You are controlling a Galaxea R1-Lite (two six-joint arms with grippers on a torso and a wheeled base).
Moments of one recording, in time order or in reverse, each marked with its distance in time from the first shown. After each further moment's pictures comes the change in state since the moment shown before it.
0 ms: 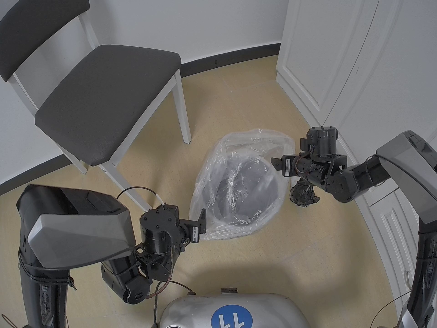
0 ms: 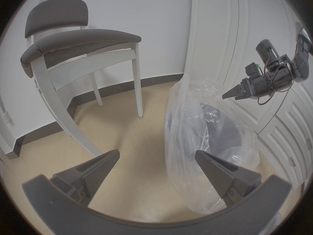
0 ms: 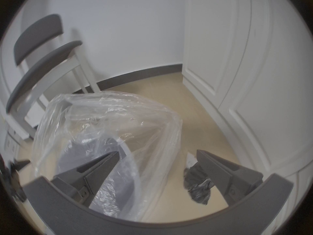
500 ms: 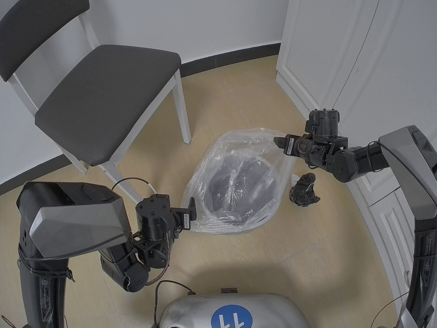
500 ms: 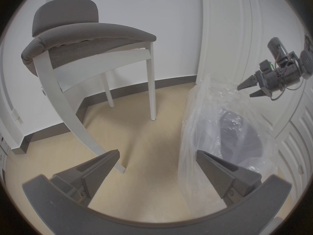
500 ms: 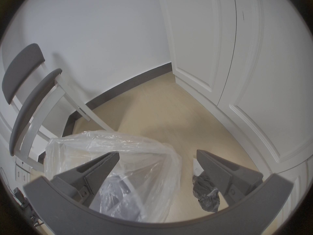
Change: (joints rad) left arm 0.068 0.014 -0.079 0.044 0.048 -0.001; right arm -0.042 0.047 -0.232 0.146 0.031 0.151
